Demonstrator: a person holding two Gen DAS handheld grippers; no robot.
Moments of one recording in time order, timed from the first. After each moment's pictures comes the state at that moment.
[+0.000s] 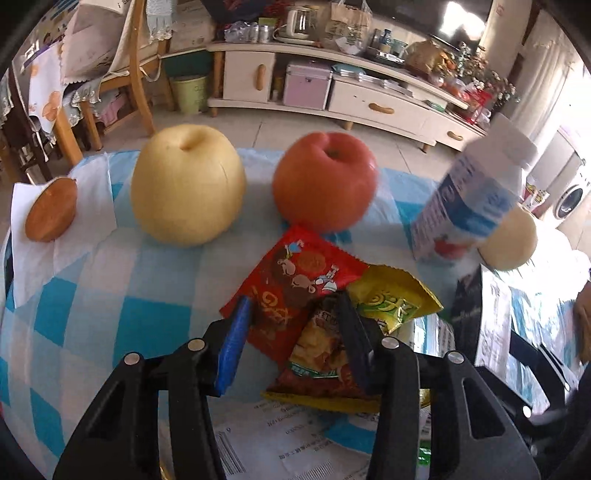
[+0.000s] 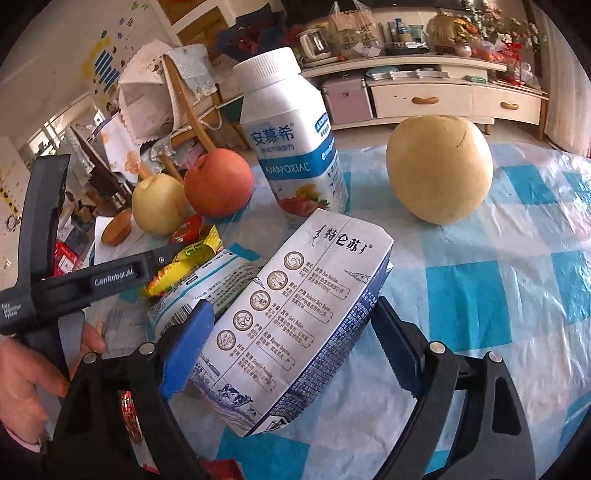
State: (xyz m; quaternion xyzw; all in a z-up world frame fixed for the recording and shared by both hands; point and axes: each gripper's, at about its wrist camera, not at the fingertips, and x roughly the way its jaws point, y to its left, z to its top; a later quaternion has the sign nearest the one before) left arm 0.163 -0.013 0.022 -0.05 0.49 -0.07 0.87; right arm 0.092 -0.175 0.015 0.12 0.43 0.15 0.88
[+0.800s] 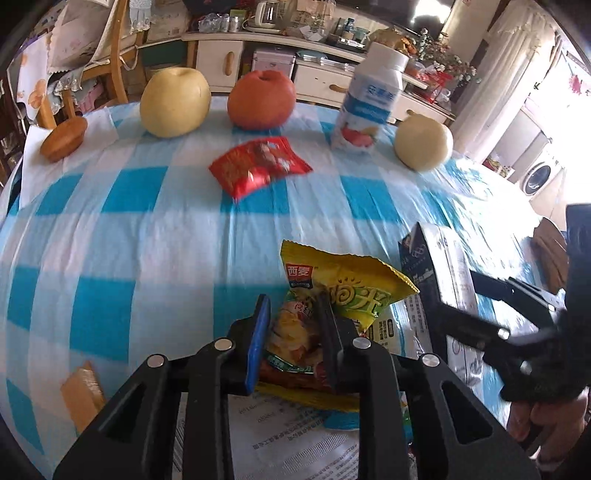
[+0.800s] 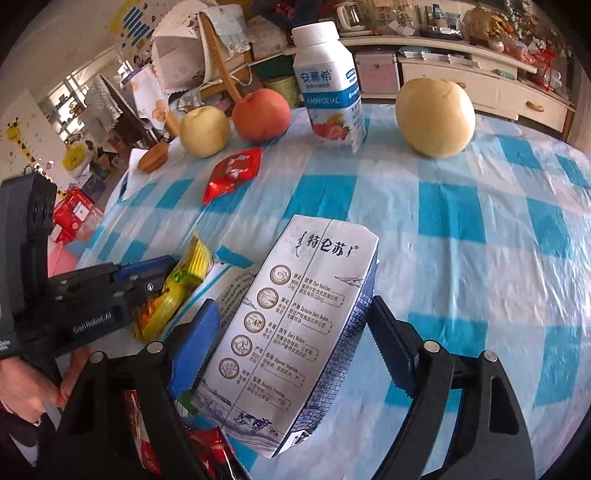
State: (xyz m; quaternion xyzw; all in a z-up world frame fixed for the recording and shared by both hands) left arm 0.024 -0.030 0.021 -0.06 0.50 -0.13 0.85; right arm 0.018 -0.185 0.026 0.07 0.48 0.21 0.85
